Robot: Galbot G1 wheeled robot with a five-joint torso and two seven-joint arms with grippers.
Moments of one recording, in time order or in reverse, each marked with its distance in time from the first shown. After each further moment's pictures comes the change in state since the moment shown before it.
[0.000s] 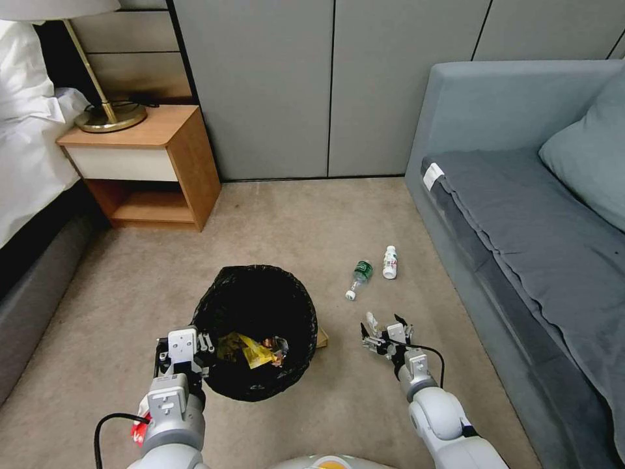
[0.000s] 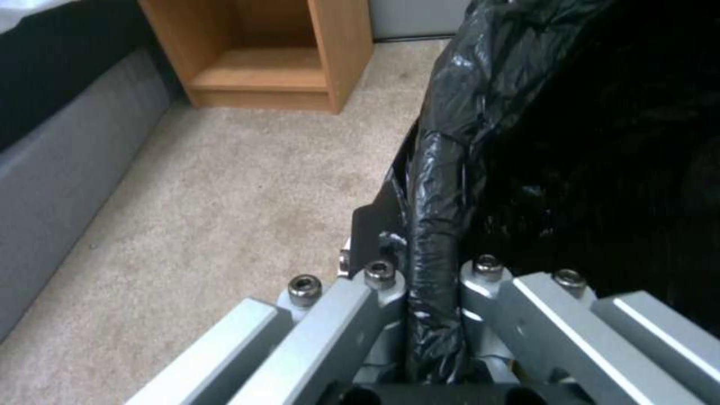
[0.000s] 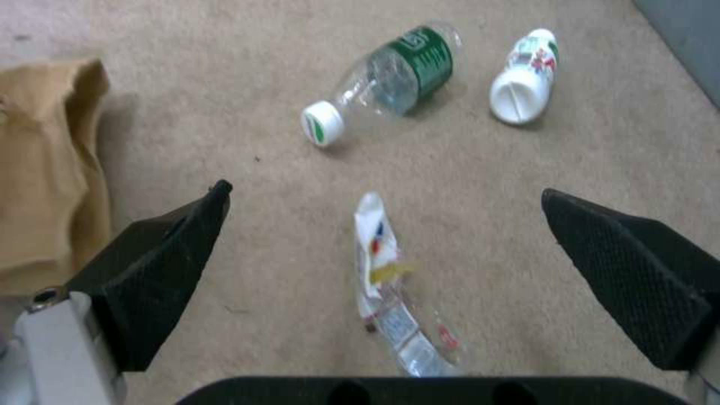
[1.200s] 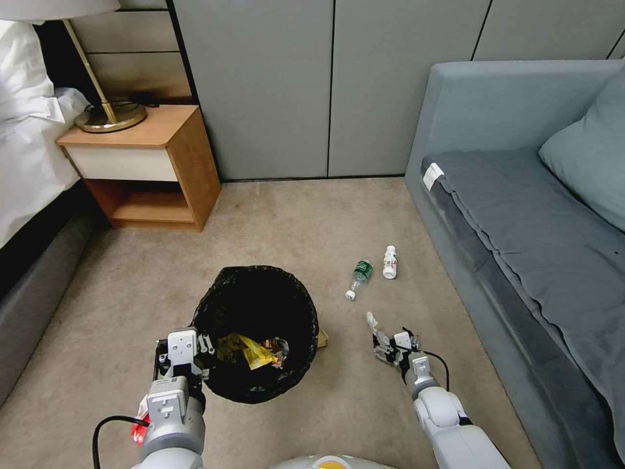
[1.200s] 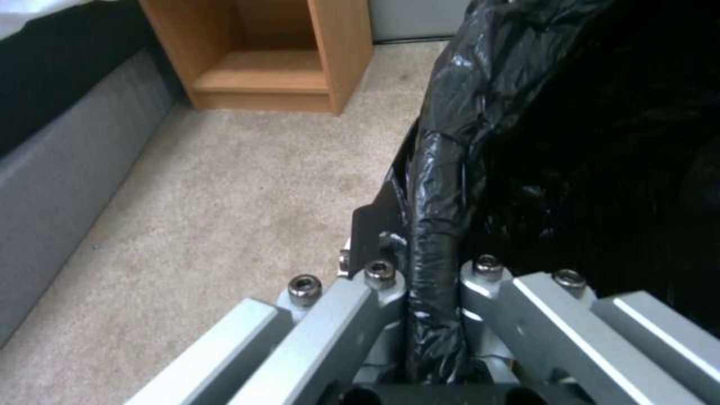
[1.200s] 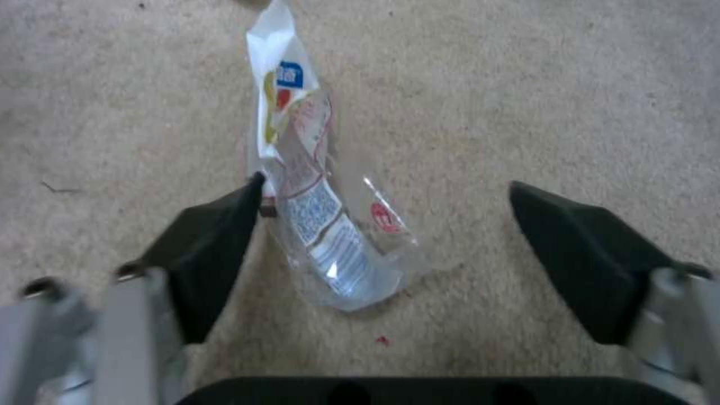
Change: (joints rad) left arm 0.016 -0.007 0.008 -0.014 0.014 -0.004 -0.001; right arm 0.155 0.039 0.046 -0.367 -0.056 0.095 -0.048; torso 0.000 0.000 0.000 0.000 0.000
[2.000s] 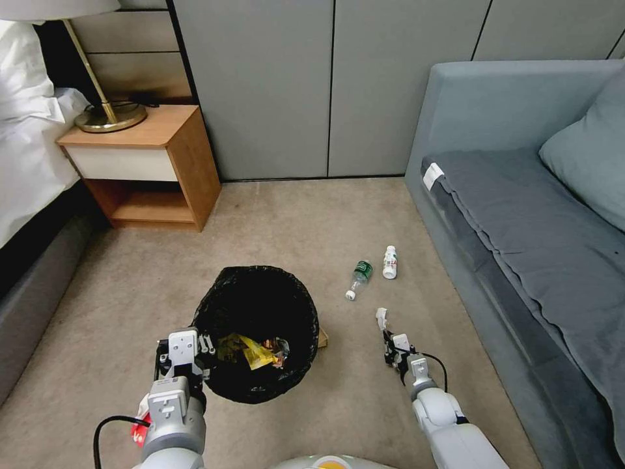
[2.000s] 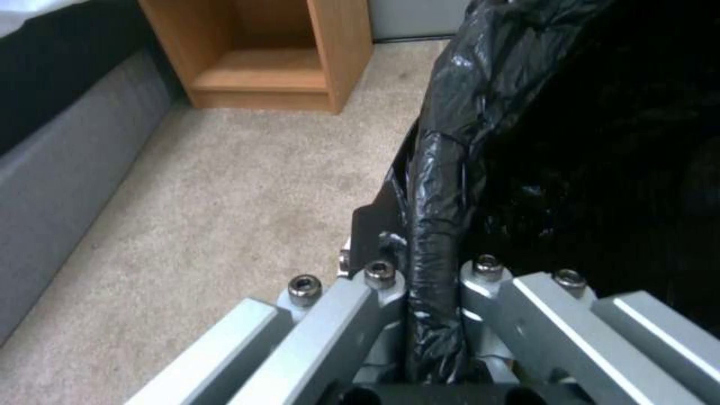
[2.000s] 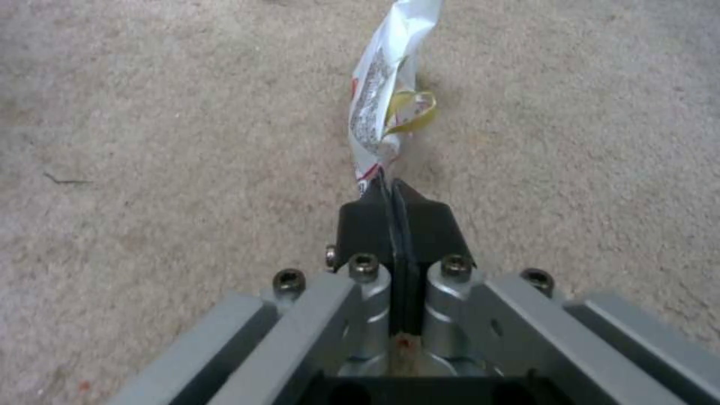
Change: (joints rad) left arm 0.003 -0.002 0.002 0.001 0.004 -0.001 0.000; right arm 0.018 0.010 -0.004 -0.044 -0.006 0.027 -0.006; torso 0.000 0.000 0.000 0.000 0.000
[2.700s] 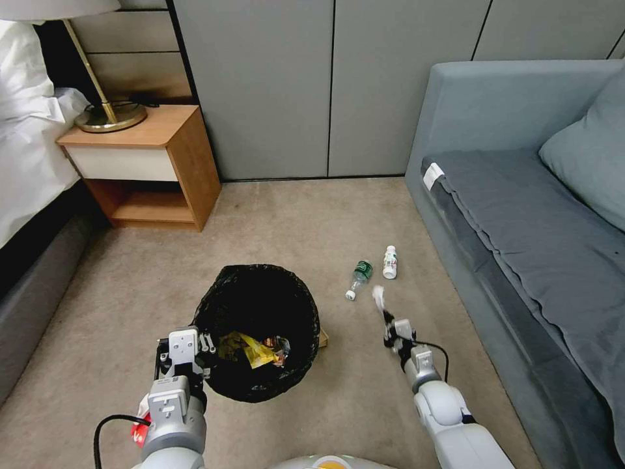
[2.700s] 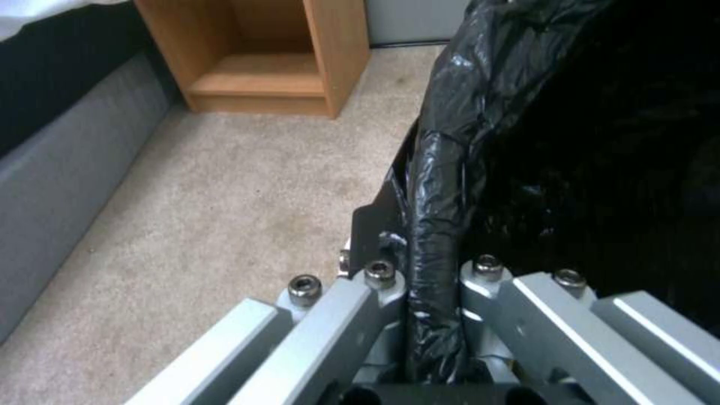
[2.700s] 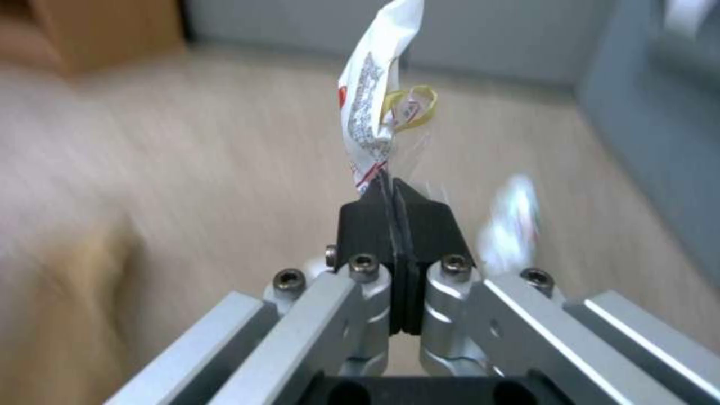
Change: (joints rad) left arm -0.004 0.001 0.007 -0.002 0.001 0.000 0.000; right arm -0.180 -0.039 -0.015 0.546 0.061 0.054 -0.005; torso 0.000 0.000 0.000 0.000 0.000
